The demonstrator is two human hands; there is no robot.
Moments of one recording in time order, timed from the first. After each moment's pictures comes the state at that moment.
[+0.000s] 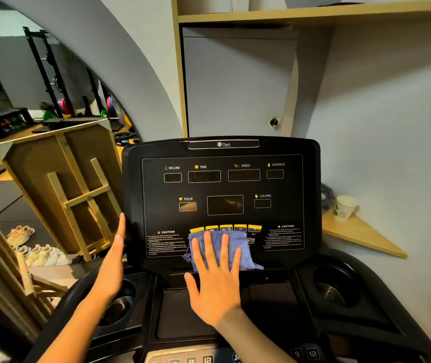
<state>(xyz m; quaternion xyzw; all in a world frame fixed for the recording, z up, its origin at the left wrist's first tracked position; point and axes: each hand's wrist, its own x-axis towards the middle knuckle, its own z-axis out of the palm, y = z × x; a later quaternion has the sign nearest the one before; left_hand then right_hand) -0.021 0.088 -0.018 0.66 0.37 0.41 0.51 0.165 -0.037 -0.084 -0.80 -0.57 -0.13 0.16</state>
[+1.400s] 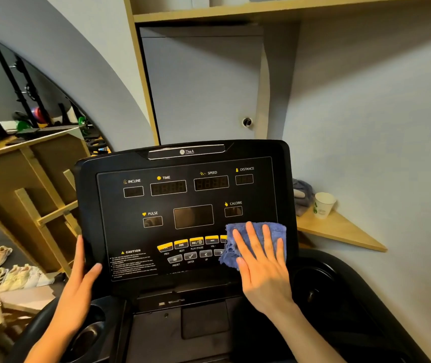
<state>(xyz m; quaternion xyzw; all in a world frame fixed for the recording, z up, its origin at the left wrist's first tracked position) -0.012 0.094 -0.026 0.68 0.41 0.40 0.46 0.323 -0.093 -0.081 -0.81 -0.53 -0.17 0.18</state>
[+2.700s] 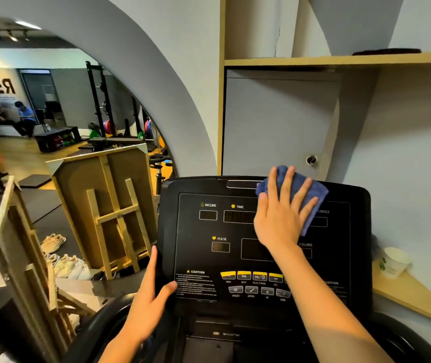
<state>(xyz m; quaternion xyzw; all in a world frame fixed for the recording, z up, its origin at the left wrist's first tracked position) -0.013 0.092 -0.020 0.69 0.41 0.39 0.46 0.281 0.076 0.089 -0.82 -0.43 -0.21 0.32</state>
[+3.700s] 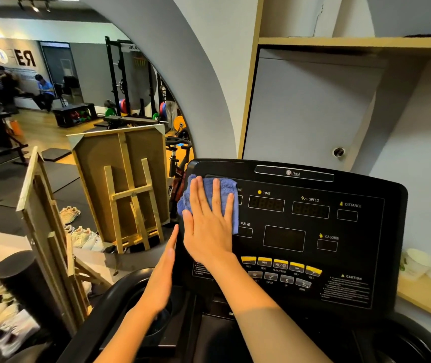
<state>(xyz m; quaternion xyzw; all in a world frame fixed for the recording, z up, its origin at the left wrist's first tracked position) -0.026 0.095 -0.020 0.65 0.35 0.42 0.53 0.112 0.117 0.044 -0.68 -0.66 -0.15 0.26</state>
